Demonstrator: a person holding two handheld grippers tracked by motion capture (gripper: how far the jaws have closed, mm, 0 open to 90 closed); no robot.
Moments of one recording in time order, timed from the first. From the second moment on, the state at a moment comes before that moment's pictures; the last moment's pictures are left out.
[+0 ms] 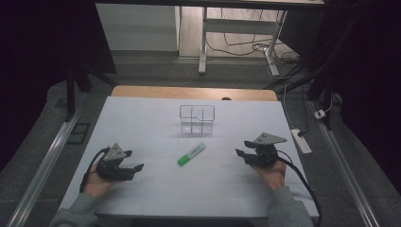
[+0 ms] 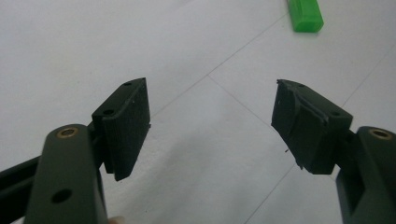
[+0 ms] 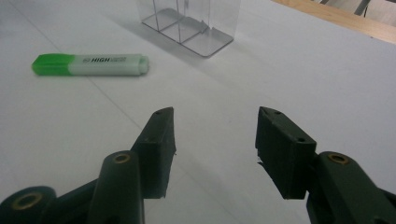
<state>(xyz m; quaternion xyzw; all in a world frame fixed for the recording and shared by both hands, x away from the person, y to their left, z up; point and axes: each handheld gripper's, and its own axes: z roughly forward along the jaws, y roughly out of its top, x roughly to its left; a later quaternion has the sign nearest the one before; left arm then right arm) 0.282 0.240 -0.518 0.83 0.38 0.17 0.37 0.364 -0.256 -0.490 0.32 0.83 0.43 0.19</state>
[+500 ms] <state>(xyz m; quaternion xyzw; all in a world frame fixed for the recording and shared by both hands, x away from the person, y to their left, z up) 0.290 0.234 -0.506 0.82 0.39 0.17 0.38 0.350 -0.265 -0.497 0.30 0.83 0.43 0.18</state>
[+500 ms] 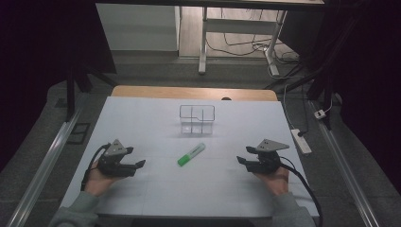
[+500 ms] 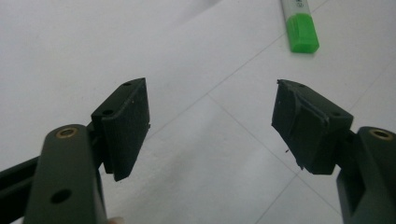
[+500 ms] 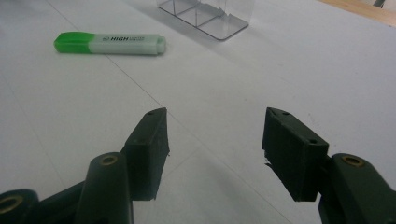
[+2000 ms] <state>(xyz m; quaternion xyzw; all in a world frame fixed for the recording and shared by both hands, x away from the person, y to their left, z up) 0.347 0.149 -0.470 0.88 0.31 0.12 0.34 0.352 -0.266 -0.500 0.30 0.84 0.42 0.17</state>
